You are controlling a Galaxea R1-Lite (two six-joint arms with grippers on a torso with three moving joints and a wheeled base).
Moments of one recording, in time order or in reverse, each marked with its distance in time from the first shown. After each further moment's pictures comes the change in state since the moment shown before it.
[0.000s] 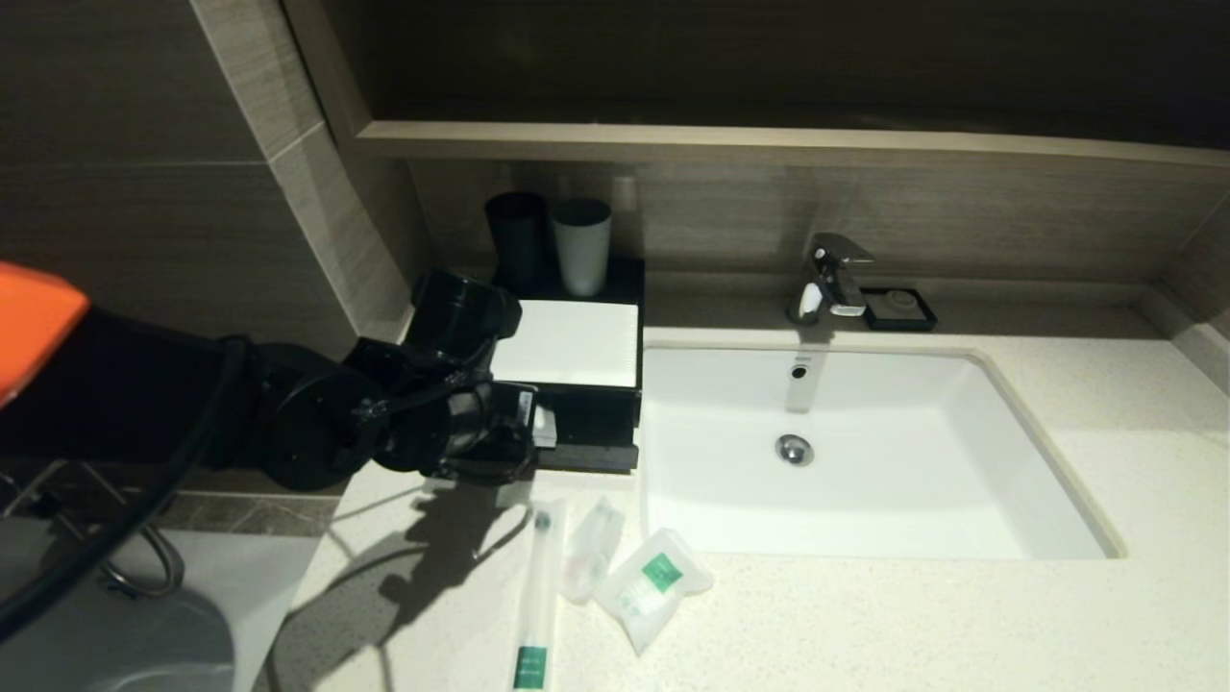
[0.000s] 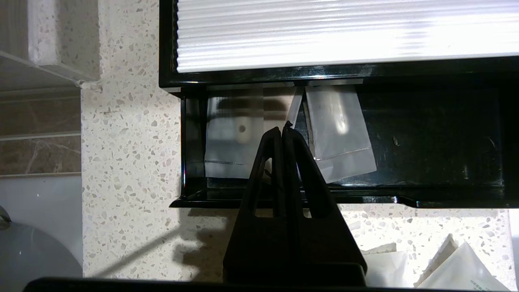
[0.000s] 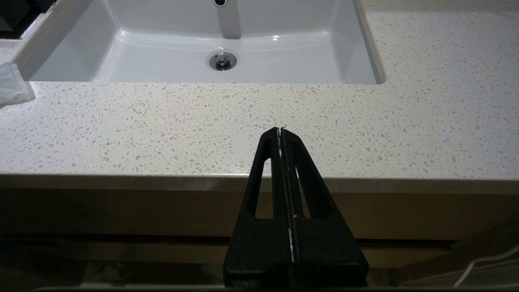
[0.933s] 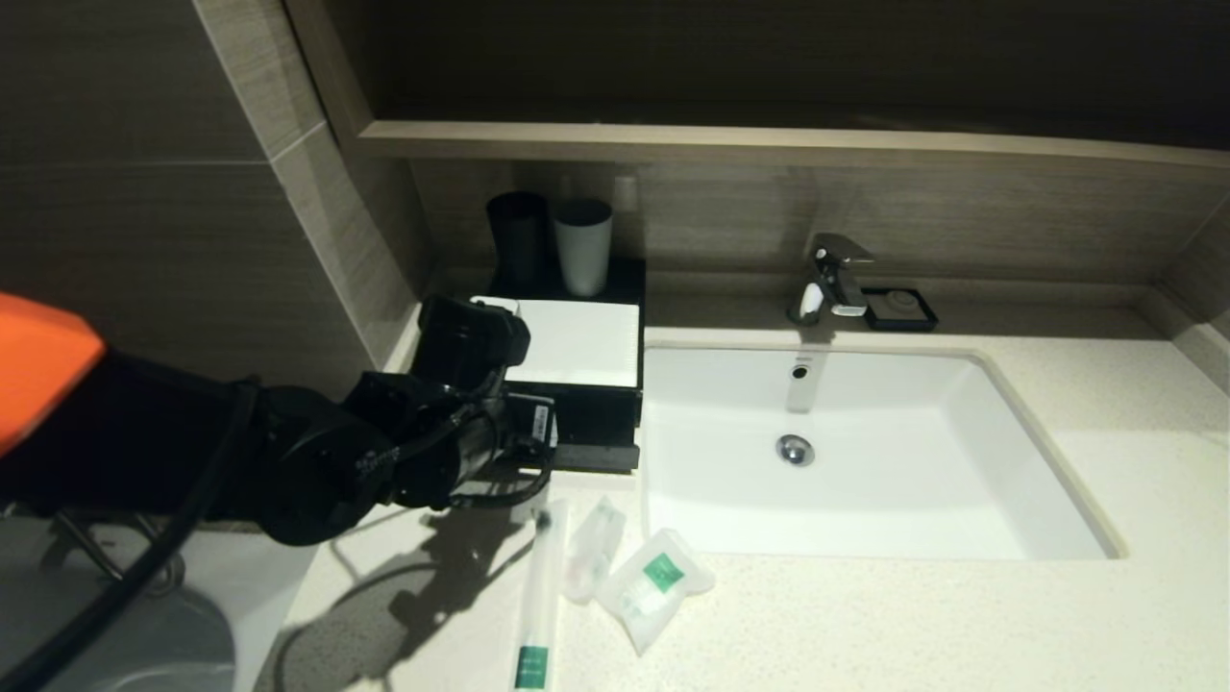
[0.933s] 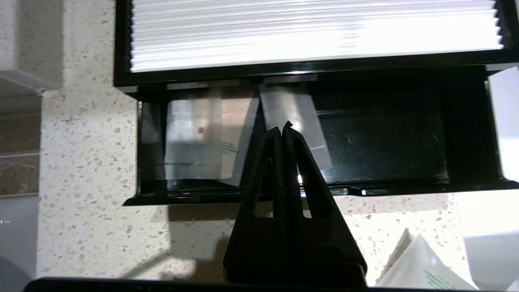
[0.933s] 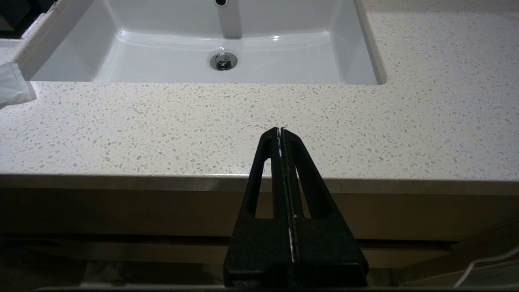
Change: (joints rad) left arm -0.055 -0.012 0.110 -0.181 0.004 -0.003; right arm -0.001 0.000 0.000 0.000 0.000 0.000
